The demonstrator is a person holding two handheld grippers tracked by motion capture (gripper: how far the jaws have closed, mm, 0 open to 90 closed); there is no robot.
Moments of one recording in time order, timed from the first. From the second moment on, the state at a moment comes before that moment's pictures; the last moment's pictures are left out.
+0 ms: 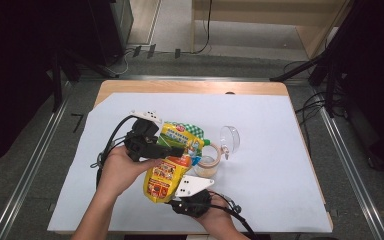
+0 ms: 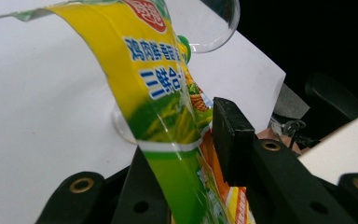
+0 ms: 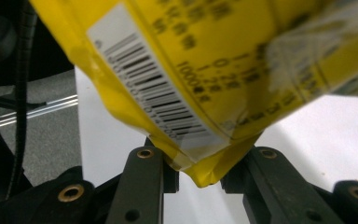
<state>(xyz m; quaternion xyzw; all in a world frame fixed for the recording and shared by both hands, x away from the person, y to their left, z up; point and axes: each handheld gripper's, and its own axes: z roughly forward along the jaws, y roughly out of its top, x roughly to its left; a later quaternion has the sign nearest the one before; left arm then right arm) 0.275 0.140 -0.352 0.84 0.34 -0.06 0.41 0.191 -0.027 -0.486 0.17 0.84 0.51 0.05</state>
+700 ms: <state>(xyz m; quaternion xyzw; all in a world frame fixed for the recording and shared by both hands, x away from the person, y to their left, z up) 0.282 0.116 -0.364 0.85 0.37 -0.06 0.36 0.187 -0.020 -0.476 0.16 0.84 0.51 0.01</state>
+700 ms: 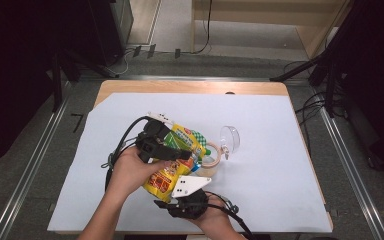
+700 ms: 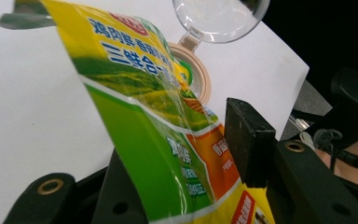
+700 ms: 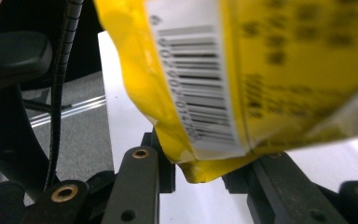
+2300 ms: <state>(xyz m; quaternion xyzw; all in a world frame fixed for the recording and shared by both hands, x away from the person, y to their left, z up) 0.295 0.104 -0.339 0.84 0.39 -0.07 0.37 0.214 -0.014 -0.446 0.17 0.82 0.54 -0.01</state>
